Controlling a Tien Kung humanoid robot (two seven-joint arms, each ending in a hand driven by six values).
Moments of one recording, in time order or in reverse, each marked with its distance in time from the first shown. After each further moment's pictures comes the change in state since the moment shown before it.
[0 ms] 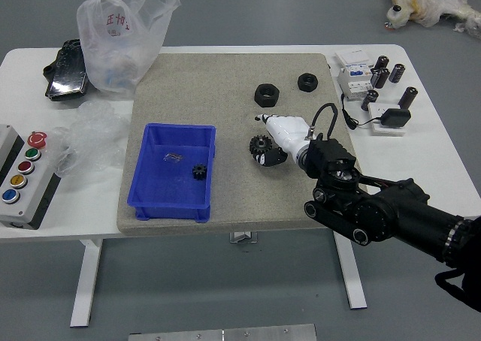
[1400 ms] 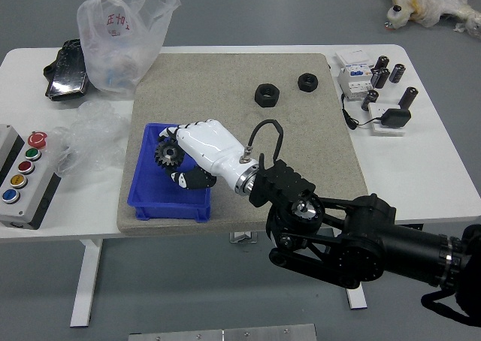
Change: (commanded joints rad) left arm 0.005 -0.003 0.000 -0.002 0.000 -0.001 0.003; right arm -0.046 0.036 -0.007 0.440 -0.236 -0.076 -0.003
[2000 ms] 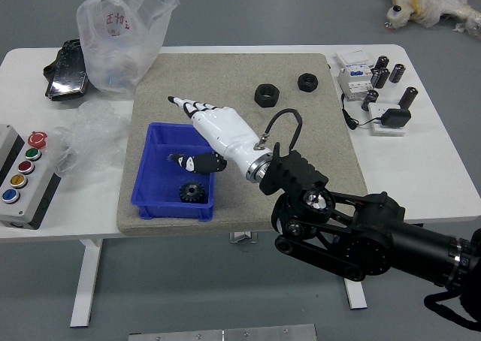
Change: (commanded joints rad) left arm 0.001 -0.001 0.003 0.000 -0.007 0.001 0.000; right arm -0.049 -0.056 0.149 0.036 0.106 -0.070 0.048
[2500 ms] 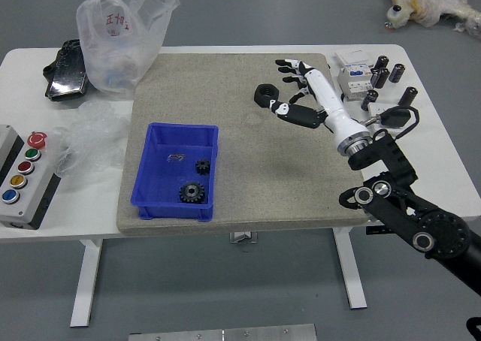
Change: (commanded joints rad) left arm 0.000 -0.006 0.037 0.007 -0.042 0.011 -0.024; right arm -0.268 -0.178 0.443 -0.029 0.529 -0.005 0.391
